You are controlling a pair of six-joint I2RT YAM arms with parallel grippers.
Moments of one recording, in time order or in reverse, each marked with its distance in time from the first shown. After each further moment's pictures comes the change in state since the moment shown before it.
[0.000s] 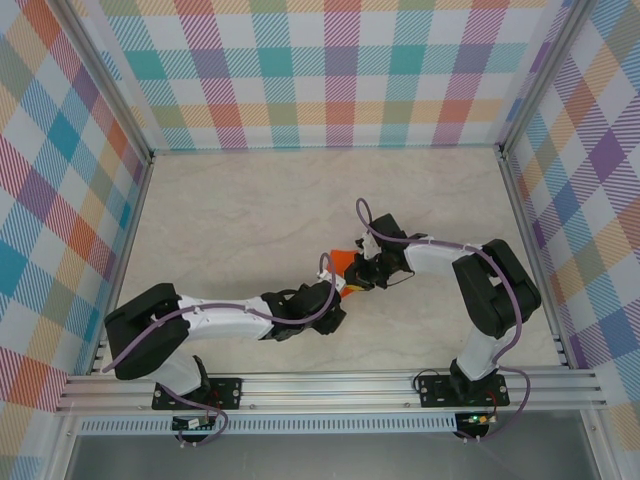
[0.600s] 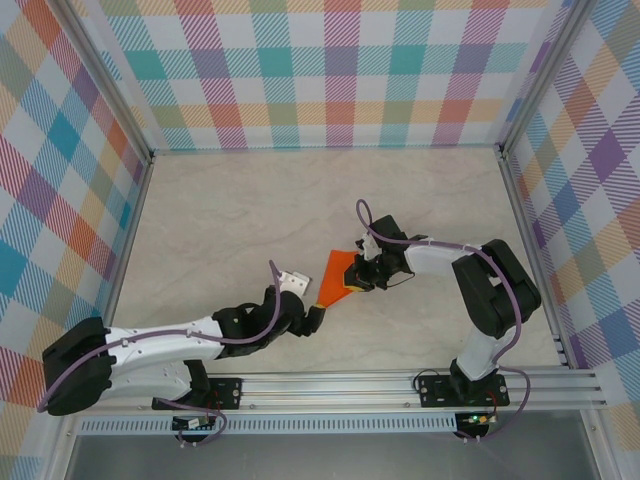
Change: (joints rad) left arm -0.008 -0.403 -0.239 0.016 -0.093 -0.121; right arm 0.000 0.000 -0.019 0.022 -0.001 0.000
